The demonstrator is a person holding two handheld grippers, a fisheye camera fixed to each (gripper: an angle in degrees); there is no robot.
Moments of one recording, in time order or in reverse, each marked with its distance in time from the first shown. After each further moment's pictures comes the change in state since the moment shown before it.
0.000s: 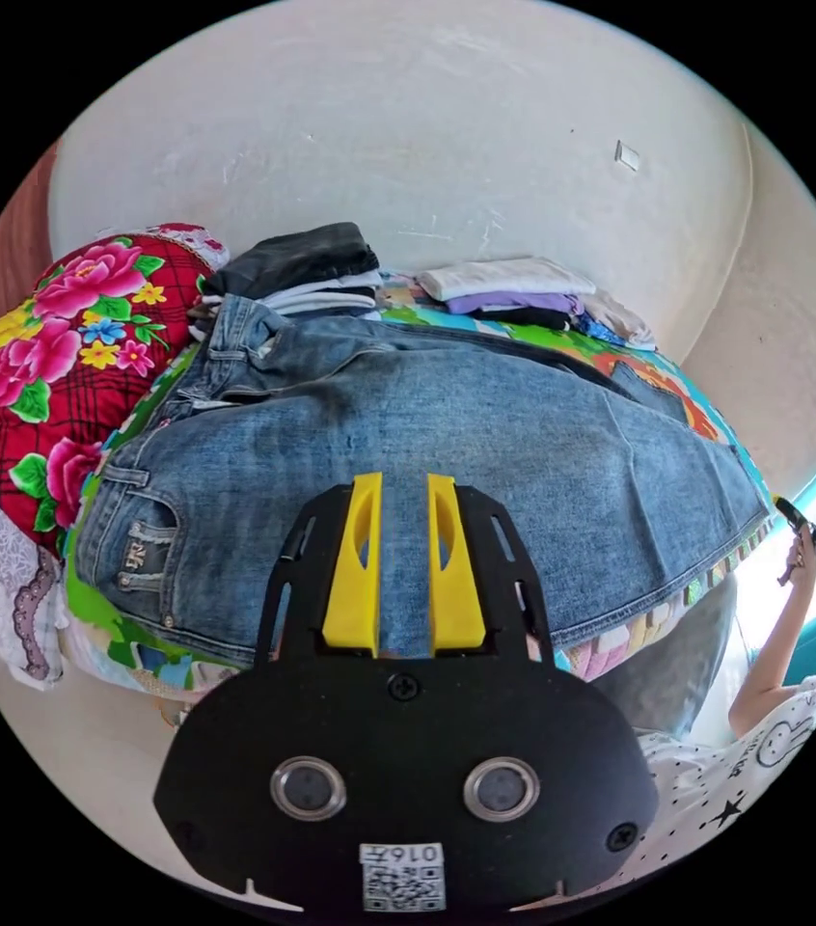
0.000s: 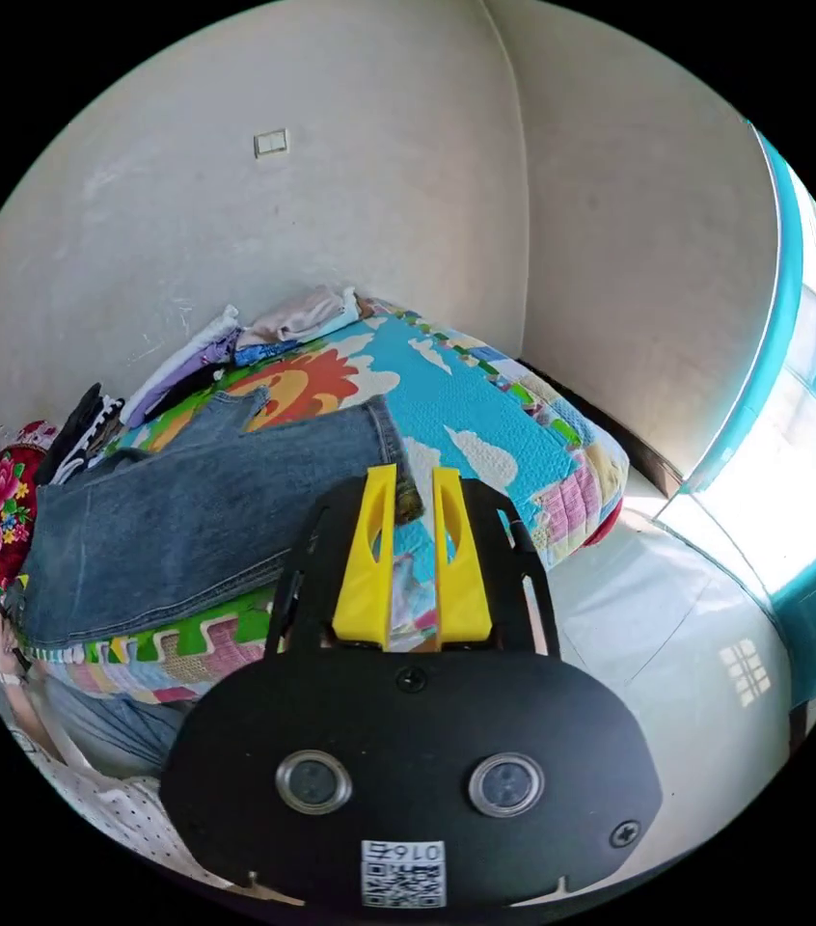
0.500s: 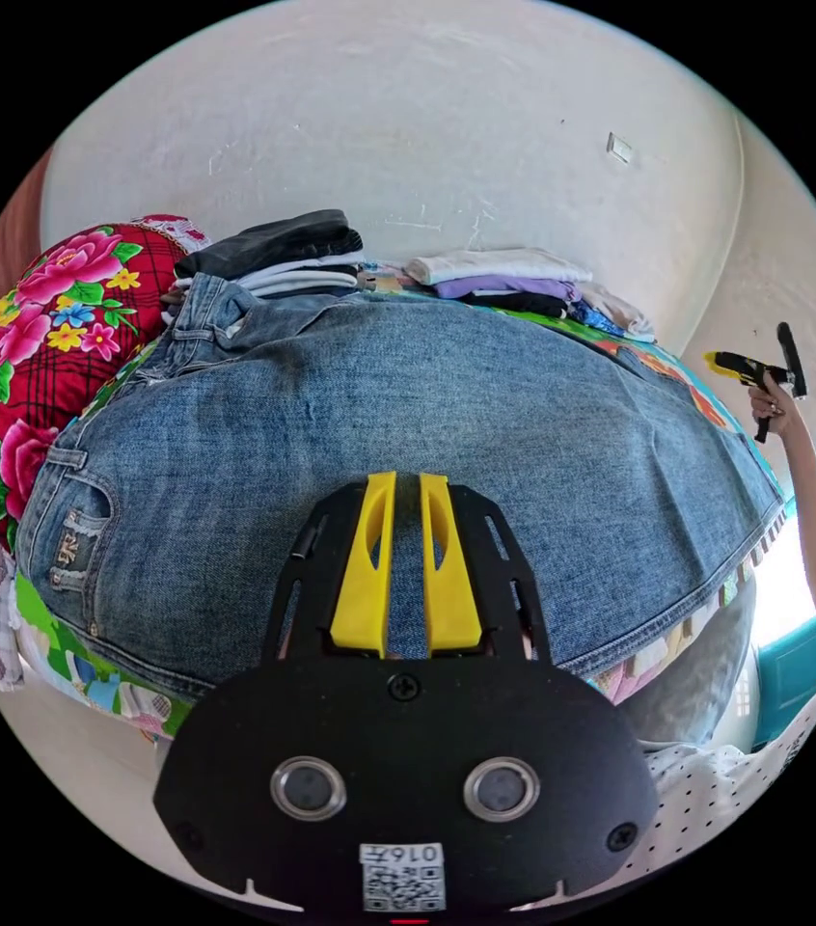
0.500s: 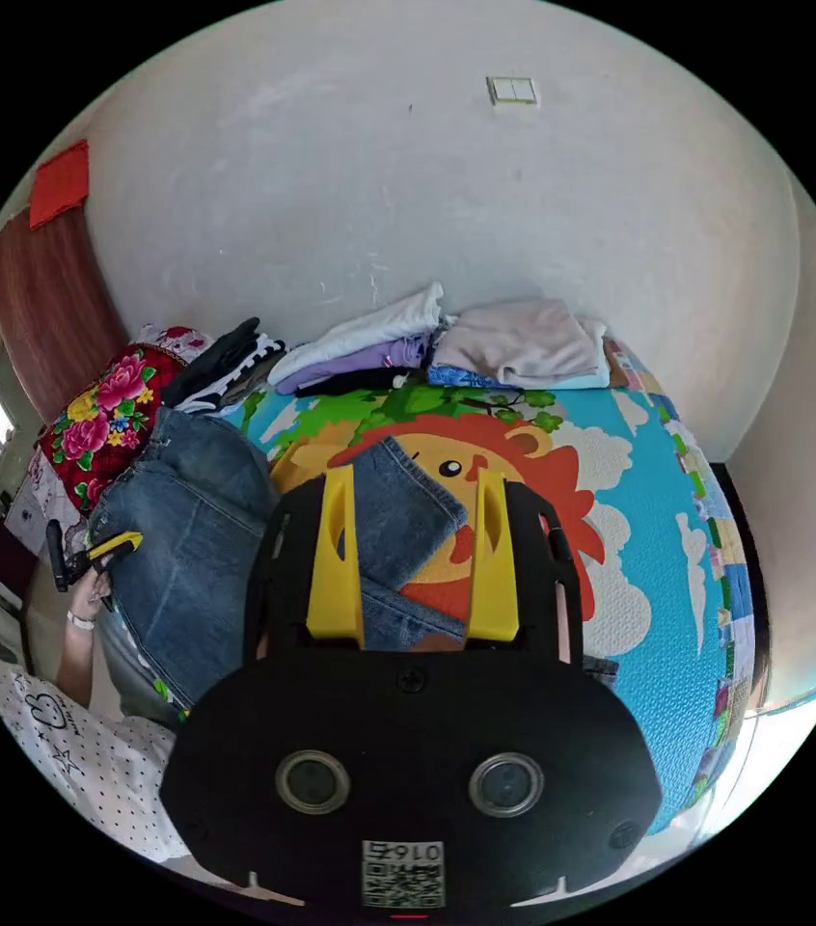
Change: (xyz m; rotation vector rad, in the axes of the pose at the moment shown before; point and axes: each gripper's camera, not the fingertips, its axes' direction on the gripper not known) left arm 0.026 -0.011 0.040 0.025 0.002 0.031; right arm -0.175 -0.196 0.156 -0.146 -0.445 -0.477
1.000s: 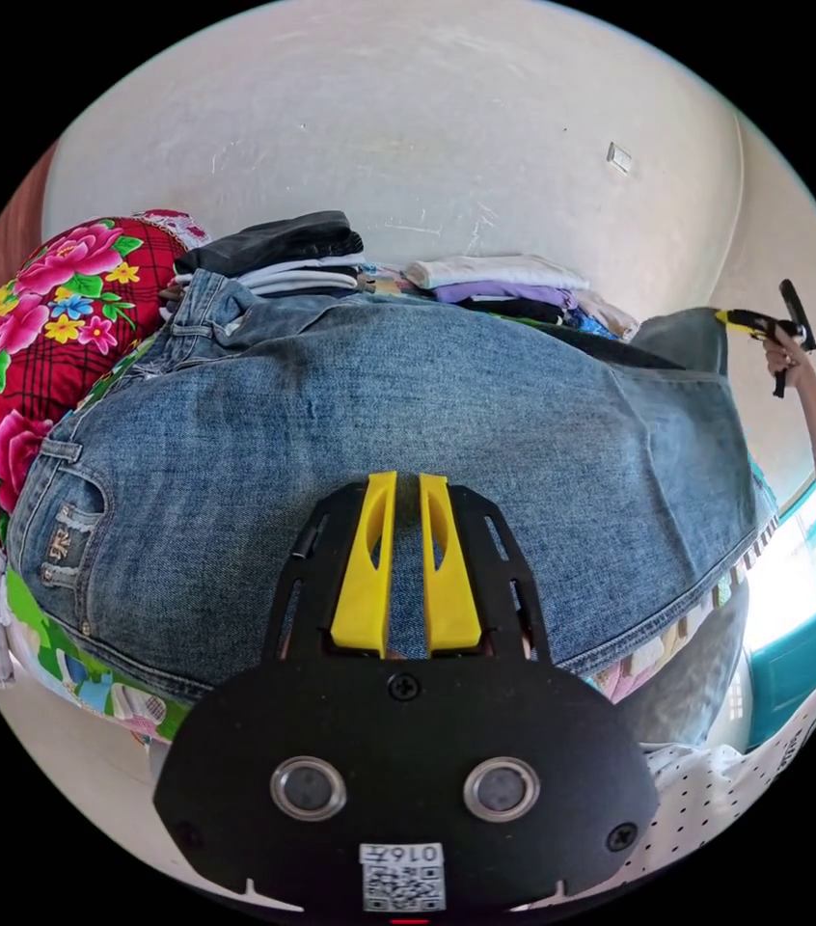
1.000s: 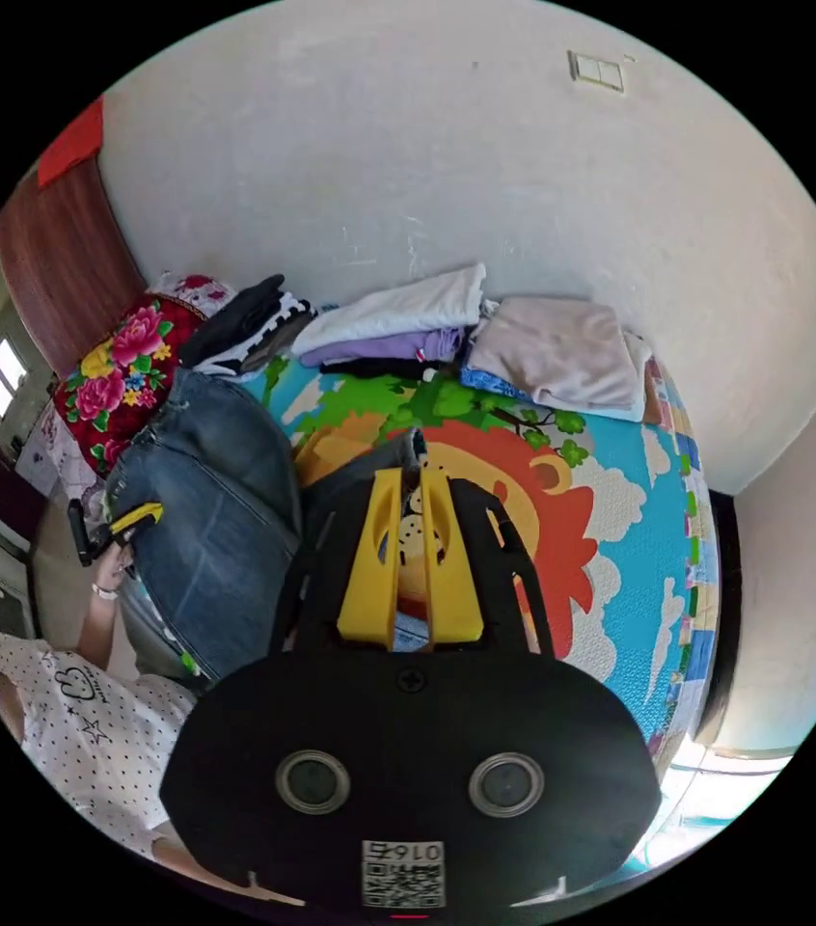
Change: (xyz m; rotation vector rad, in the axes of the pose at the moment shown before) left arm 0.013 -0.020 -0.007 0.007 0.027 -0.016; right arm 0.022 -0.109 -0.010 -0.004 -0.111 -0.106
